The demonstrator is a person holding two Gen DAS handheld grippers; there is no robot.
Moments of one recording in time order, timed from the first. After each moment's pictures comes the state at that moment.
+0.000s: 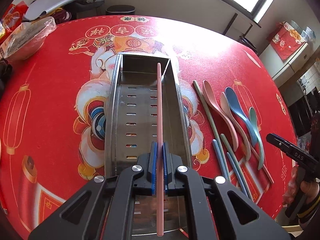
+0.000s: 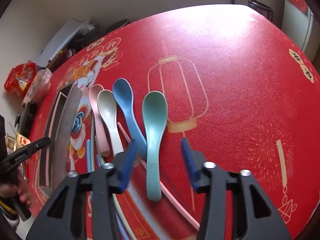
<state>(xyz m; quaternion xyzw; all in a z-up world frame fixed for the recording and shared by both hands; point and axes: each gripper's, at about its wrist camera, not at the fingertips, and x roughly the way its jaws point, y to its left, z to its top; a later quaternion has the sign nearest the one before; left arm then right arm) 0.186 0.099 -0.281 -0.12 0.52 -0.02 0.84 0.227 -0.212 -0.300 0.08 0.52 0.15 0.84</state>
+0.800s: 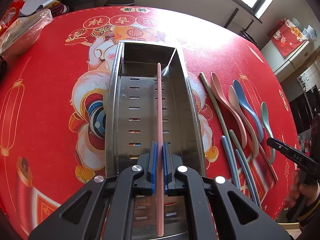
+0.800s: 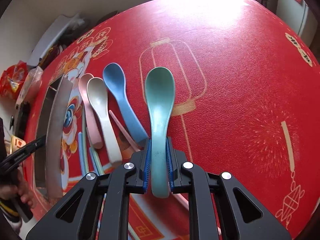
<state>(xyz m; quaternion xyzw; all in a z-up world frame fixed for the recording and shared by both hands) 0.194 0.107 -0.301 -0.12 0.54 -0.03 0.83 0.224 -0.211 -0.320 0.10 0.56 0.12 0.82</state>
